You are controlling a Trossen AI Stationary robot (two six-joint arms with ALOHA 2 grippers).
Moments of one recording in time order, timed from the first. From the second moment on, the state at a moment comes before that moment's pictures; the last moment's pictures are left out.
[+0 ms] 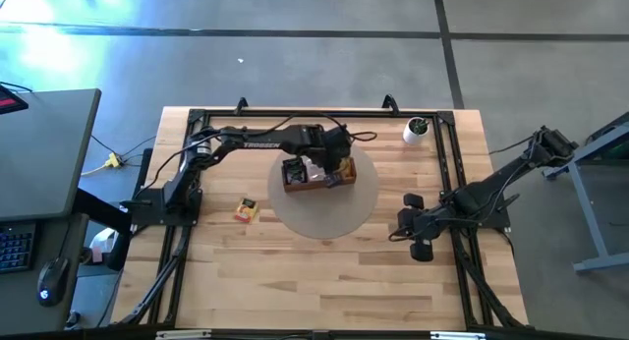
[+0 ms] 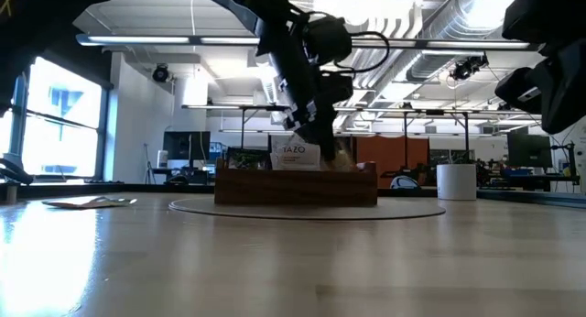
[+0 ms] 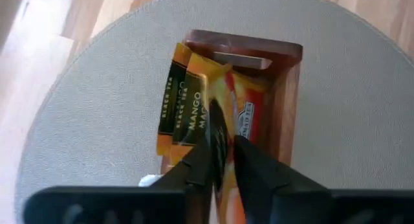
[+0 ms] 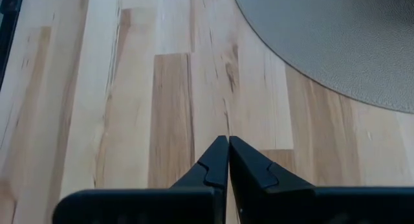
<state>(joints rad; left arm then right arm) 0.24 2.11 1.76 -0.69 -0.03 -0.03 0.52 0.97 0.52 -0.50 0.18 0.54</state>
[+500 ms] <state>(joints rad) 0.21 2.12 1.94 -0.83 0.01 -0.17 0.52 0.97 0.52 -0.47 0.20 0.50</state>
